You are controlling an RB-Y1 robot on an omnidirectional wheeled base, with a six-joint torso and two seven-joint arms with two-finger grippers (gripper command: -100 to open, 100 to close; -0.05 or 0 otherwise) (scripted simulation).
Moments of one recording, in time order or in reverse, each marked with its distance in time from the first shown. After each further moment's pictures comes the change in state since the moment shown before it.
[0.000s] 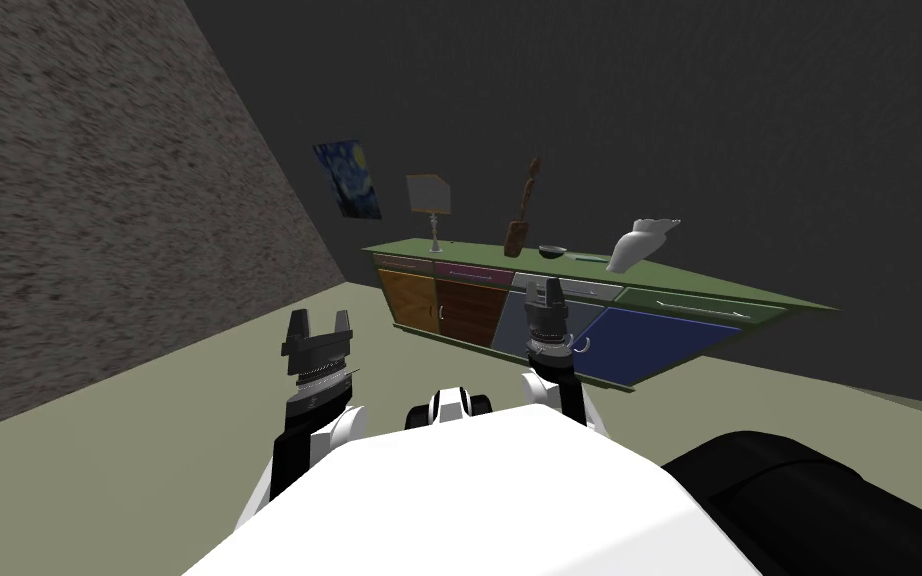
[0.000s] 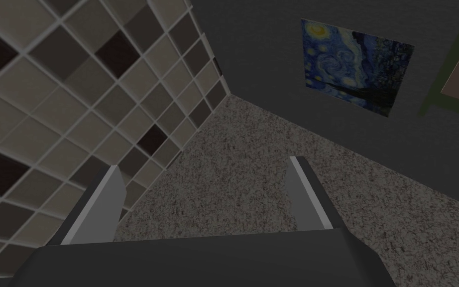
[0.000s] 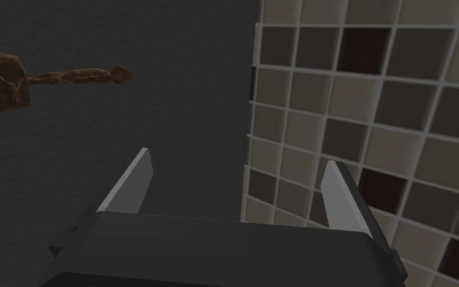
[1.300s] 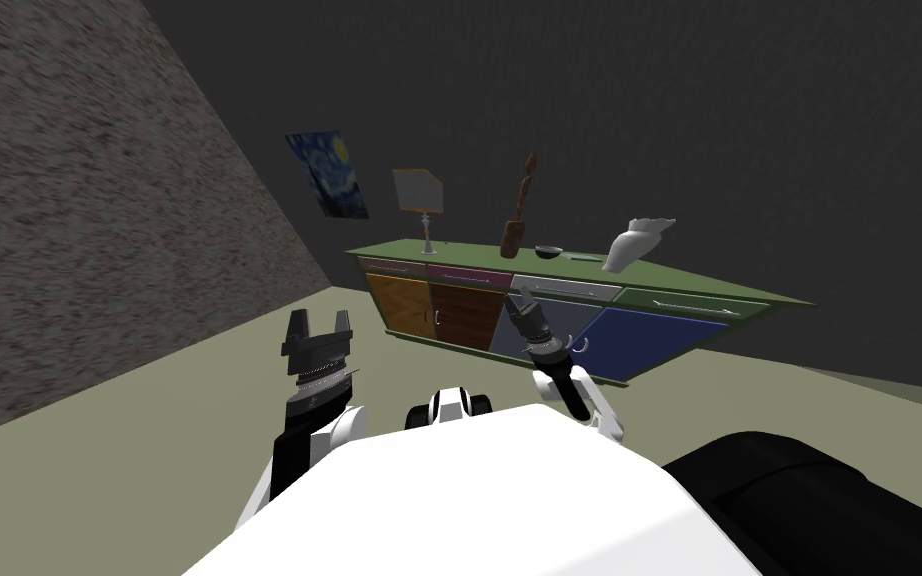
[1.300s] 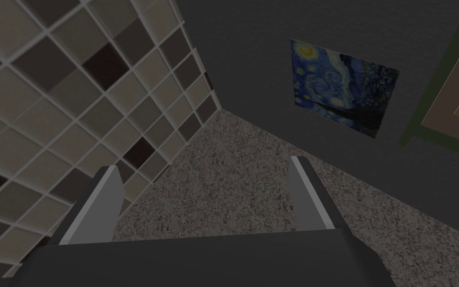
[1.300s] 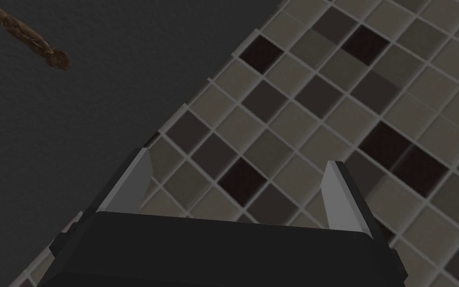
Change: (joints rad) left arm 0.000 0.000 0.000 0.000 0.000 0.000 0.000; right arm -0.033 -0.165 -0.108 0.094 0.340 0.005 0.330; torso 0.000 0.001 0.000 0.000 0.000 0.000
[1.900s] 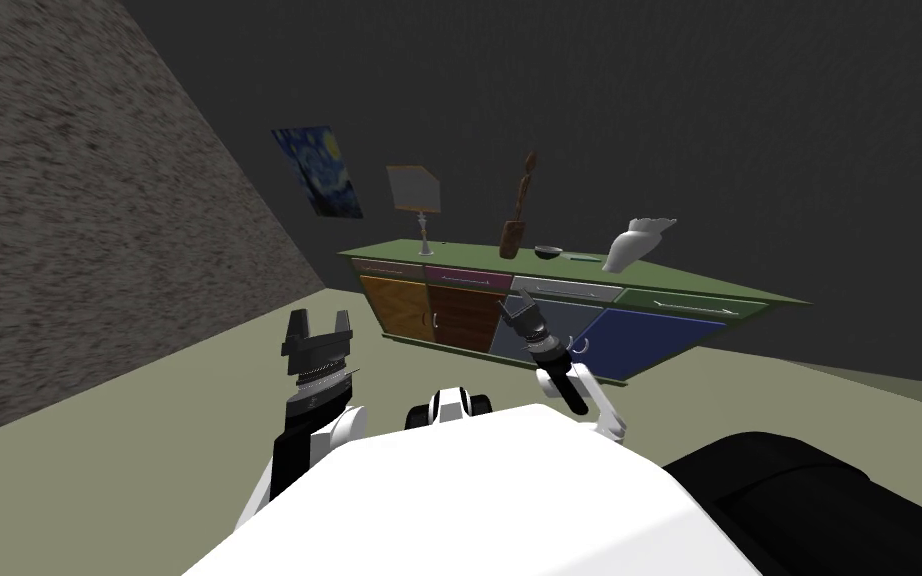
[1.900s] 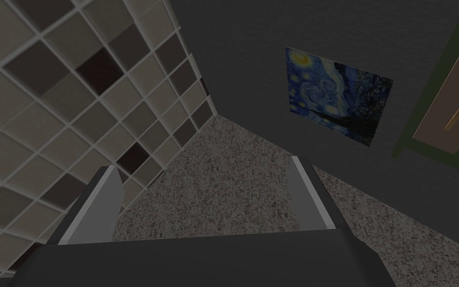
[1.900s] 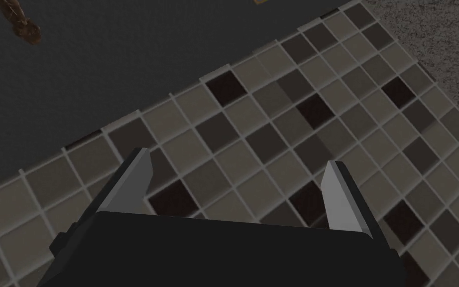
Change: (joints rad) left arm 0.000 0.000 0.000 0.000 0.000 0.000 0.000; right arm -0.020 -0.026 -0.050 0.046 0.162 0.003 0.161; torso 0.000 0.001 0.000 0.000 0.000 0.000
